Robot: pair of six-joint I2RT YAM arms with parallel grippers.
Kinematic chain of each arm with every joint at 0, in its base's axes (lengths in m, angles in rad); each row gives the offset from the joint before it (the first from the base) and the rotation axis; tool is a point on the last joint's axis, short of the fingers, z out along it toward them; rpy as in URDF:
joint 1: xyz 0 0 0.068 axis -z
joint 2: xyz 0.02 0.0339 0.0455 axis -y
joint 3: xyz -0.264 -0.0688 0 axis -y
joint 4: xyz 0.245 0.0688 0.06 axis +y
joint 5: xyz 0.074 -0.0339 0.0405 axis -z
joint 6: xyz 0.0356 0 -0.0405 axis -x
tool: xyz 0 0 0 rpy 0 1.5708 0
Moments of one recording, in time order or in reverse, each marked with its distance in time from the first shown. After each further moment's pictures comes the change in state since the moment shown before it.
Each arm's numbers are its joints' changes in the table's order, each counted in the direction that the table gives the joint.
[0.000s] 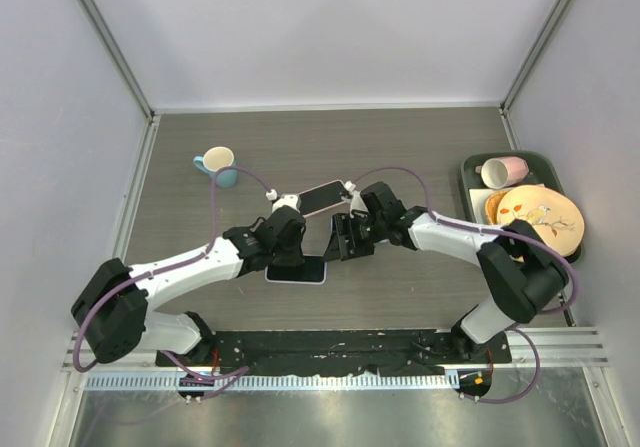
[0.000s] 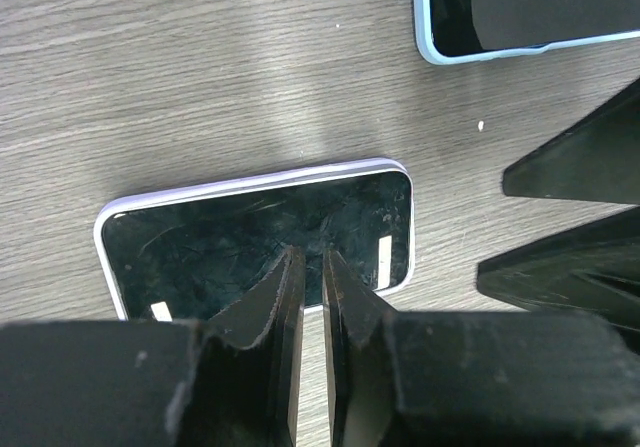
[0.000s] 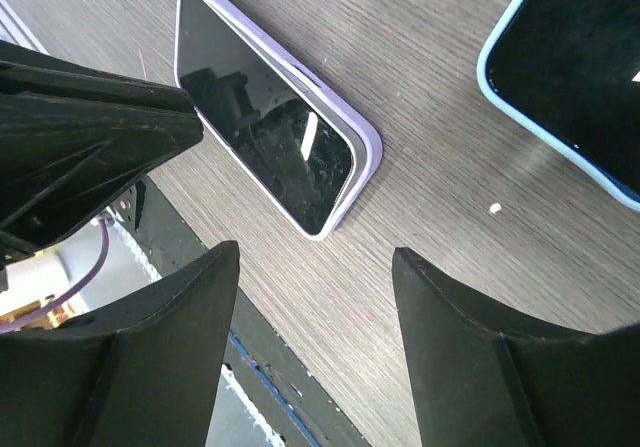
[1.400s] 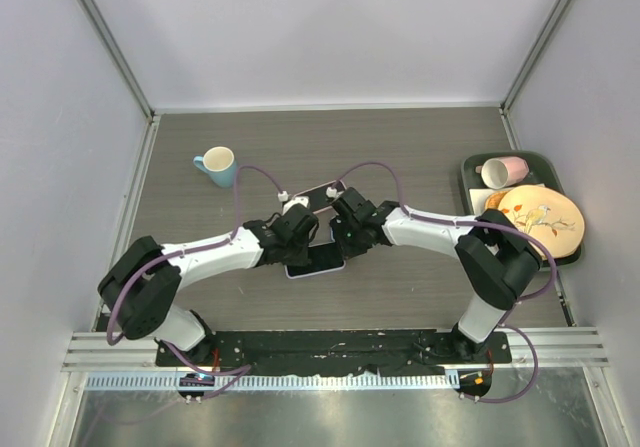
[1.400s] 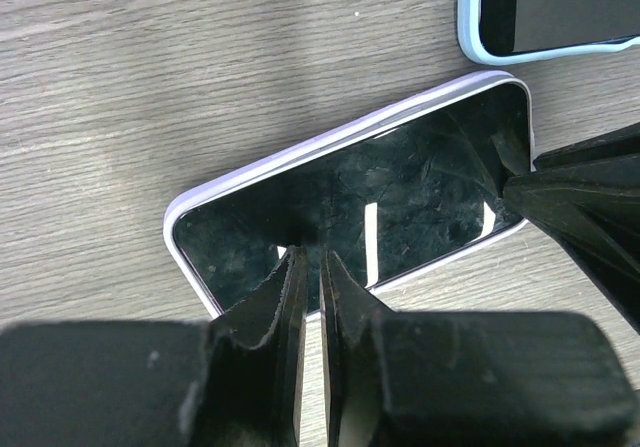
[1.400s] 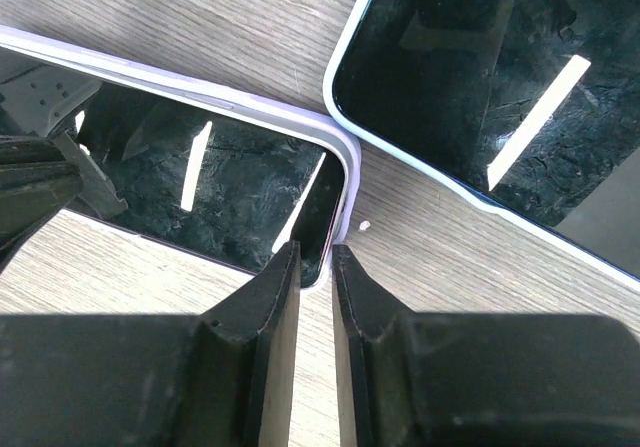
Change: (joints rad) left arm -0.004 -0.197 0.064 -0.002 0.021 0.000; right arm -0.147 -0.198 0.185 0.253 0.445 0.090
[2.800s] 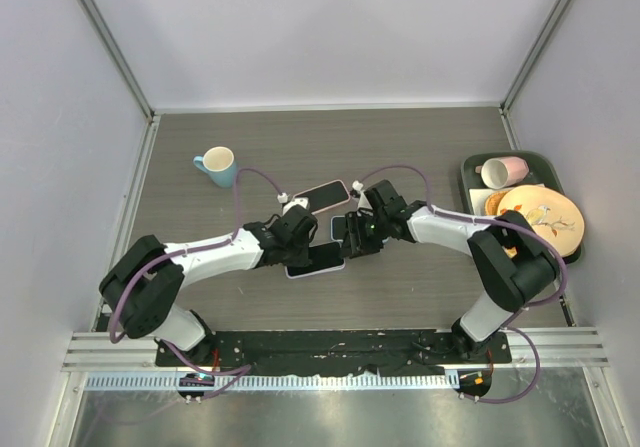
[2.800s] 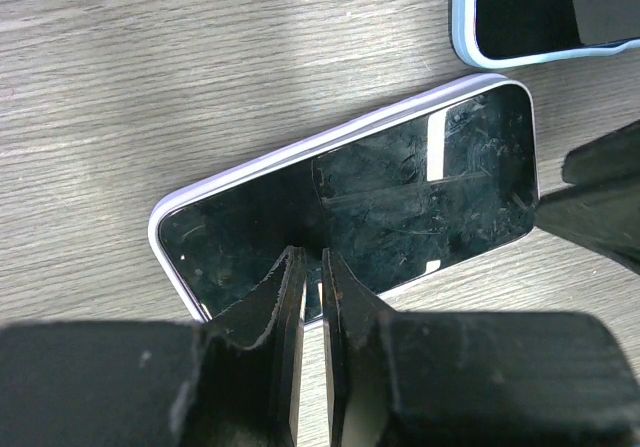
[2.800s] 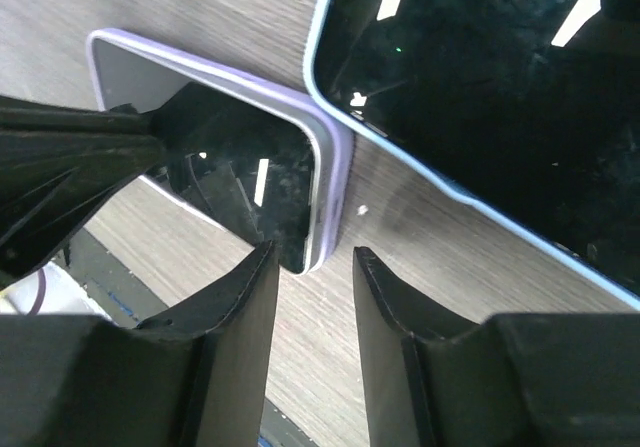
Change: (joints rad) left arm -0.008 -0.003 -0.027 -0.052 0.024 0.016; right arm 0.212 0.114 -0.157 -0.176 -0.370 -0.028
